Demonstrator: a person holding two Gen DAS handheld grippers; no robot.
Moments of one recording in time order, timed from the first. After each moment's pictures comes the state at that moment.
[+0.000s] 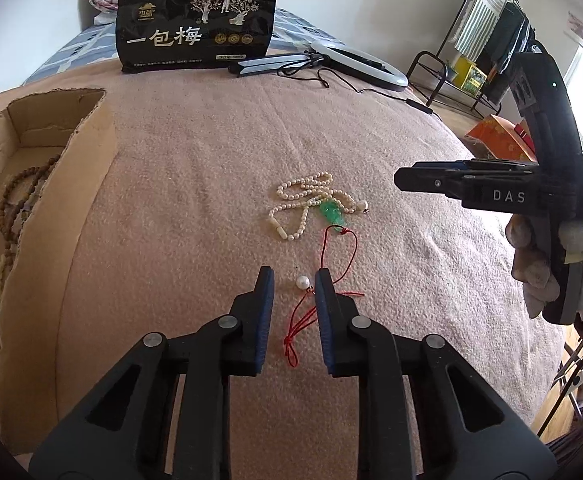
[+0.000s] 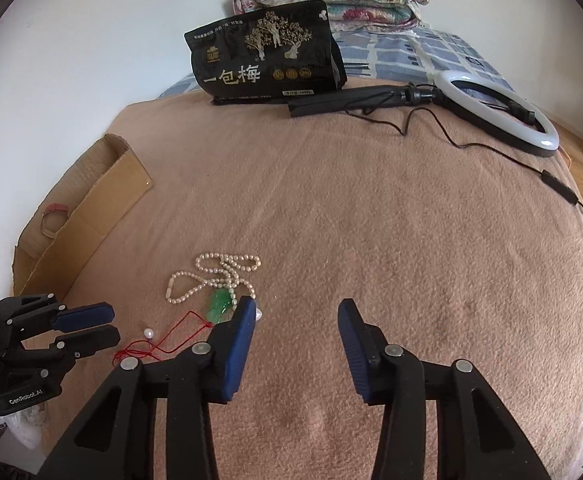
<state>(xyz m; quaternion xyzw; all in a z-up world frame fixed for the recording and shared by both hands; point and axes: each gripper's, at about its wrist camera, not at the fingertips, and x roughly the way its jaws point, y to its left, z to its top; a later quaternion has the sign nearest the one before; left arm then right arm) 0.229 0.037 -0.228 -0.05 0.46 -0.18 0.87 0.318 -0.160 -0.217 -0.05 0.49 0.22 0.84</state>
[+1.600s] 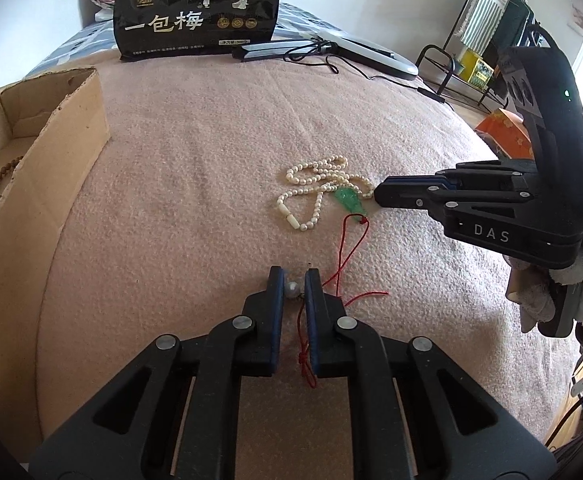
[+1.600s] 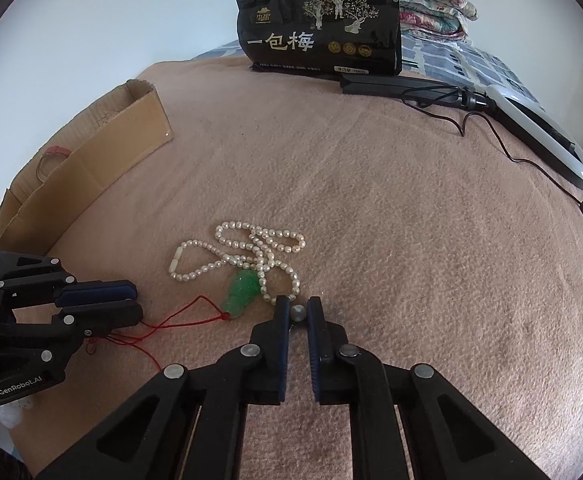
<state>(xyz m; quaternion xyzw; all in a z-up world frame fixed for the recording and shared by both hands) 0.231 0.037 -0.249 -0.04 0.46 -0.17 0.87 0.309 -0.125 -0.251 -0.12 0.48 0.26 0.83</state>
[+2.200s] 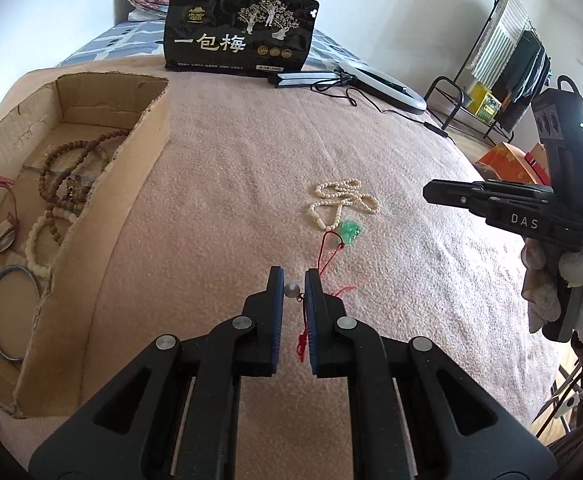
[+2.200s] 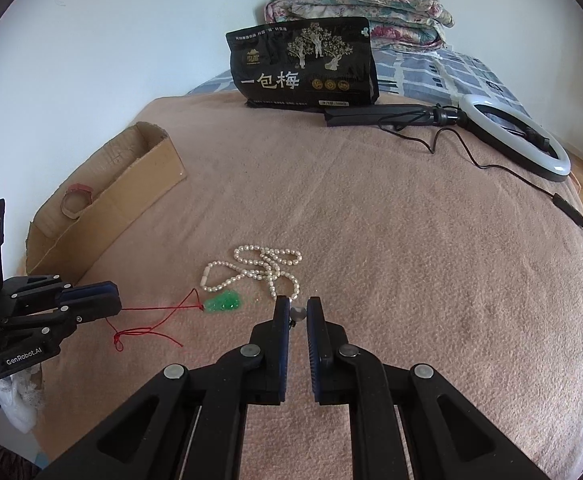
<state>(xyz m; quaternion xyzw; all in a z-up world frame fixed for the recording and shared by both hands) 0.202 0.076 -0.219 -0.09 0.44 -0.14 0.88 0.289 -0.139 -0.207 -0.08 0.45 0.25 0.85</state>
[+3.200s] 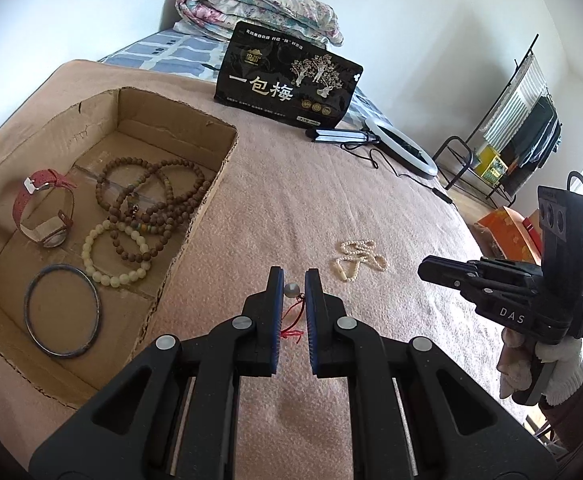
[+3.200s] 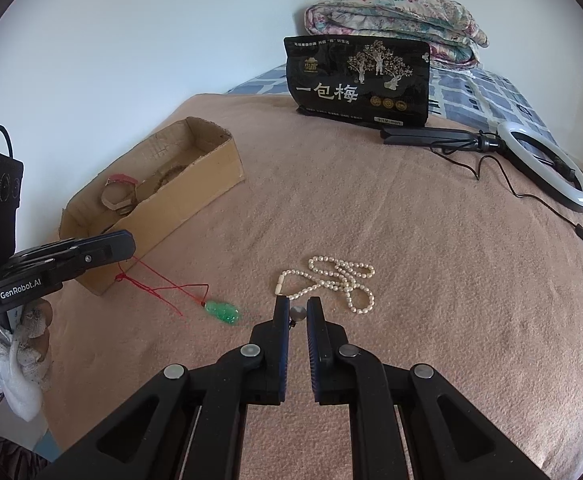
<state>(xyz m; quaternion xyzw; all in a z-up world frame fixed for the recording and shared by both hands) 0.196 0.128 -0.189 -0.17 0.39 -0.10 0.90 0.263 -0.095 -0.194 -0.10 0.44 0.29 0.84</state>
